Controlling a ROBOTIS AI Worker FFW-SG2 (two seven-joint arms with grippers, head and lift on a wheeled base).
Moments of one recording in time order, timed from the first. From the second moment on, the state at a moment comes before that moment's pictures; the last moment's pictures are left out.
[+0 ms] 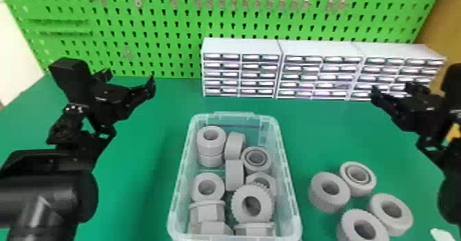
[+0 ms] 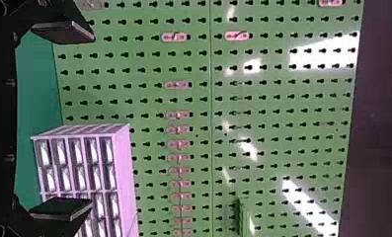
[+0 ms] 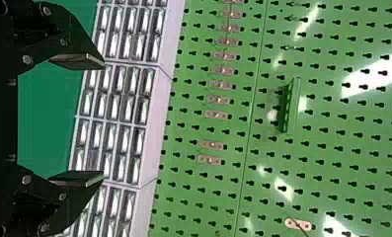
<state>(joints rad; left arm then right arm) -0.13 0.09 0.08 -1.78 0.08 0.22 -0.26 -0.14 -0.12 -0.31 -1.86 0.07 0.45 0.38</state>
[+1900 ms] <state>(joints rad) -0.07 0.10 0.03 -1.80 0.07 0.07 -0.12 -0.14 -0.11 -0.31 -1.87 0.07 0.46 0.38</state>
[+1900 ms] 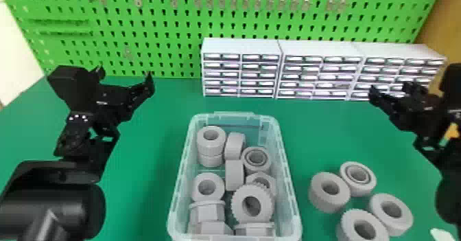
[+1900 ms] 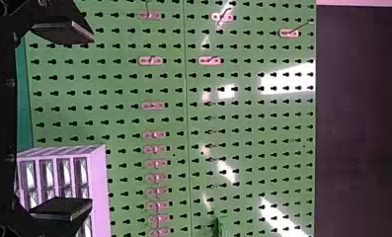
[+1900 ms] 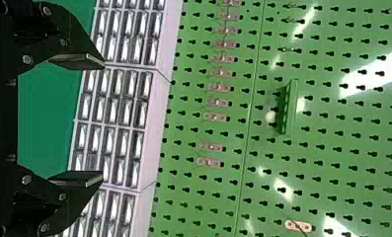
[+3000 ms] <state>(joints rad) -0.08 0.10 0.04 -1.80 0.09 0.11 -0.12 -0.13 -0.11 -0.30 -1.87 0.05 0.46 0.38</state>
